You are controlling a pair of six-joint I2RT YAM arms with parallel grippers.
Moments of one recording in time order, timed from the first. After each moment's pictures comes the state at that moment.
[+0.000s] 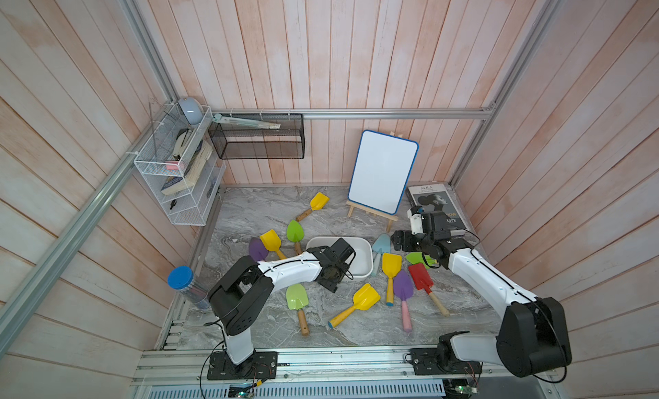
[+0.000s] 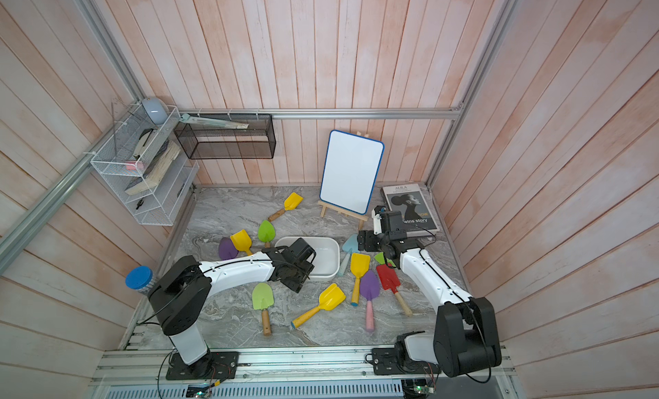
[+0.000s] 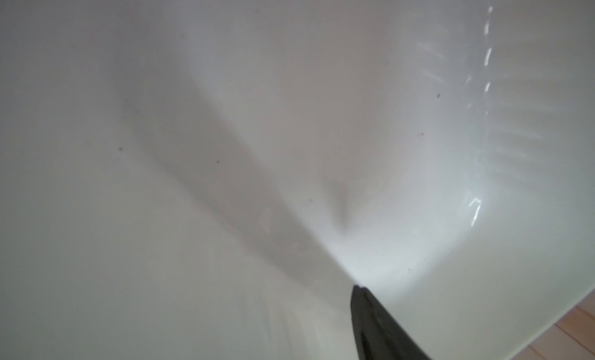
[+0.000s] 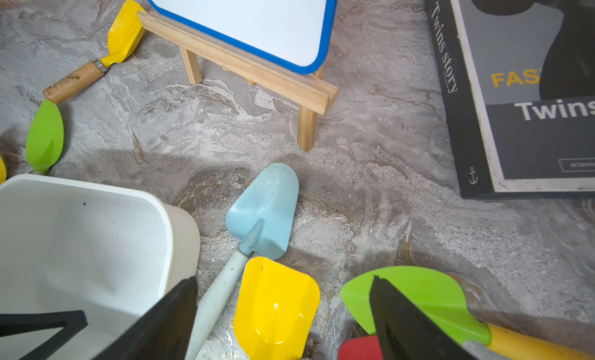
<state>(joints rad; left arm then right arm) -0.85 1.79 1.12 -0.50 0.00 -1.78 0.22 1.33 0.88 -0.36 -0.11 0.19</state>
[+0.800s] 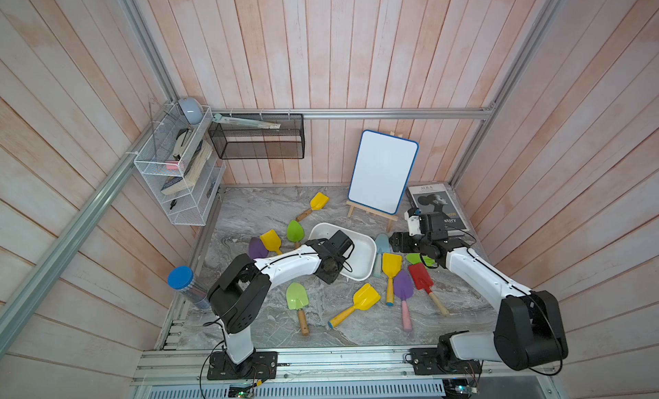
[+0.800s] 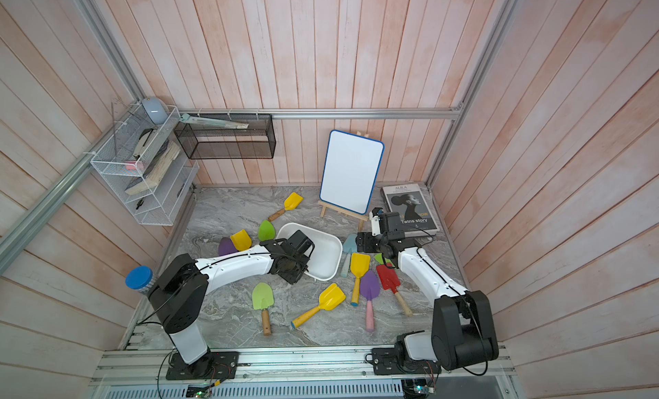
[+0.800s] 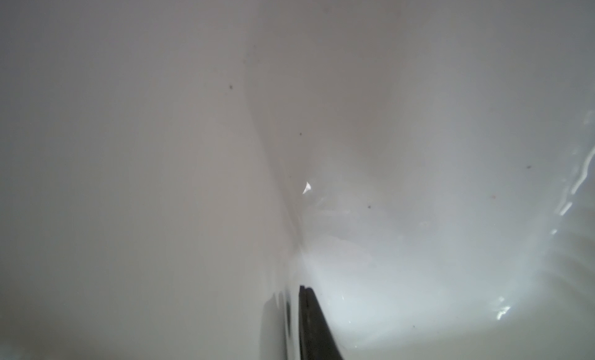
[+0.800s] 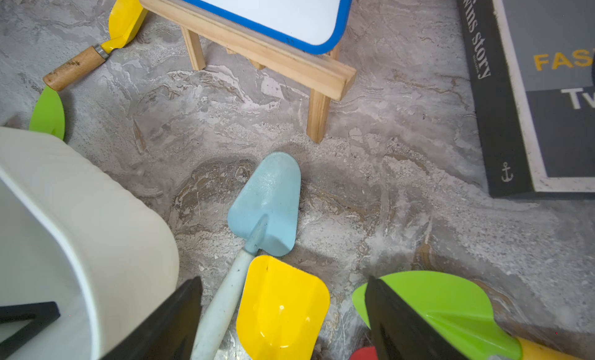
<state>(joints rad) -0.79 1.80 1.24 -0.62 -0.05 -1.65 0.22 1.37 0.86 -0.34 -0.14 0.19</state>
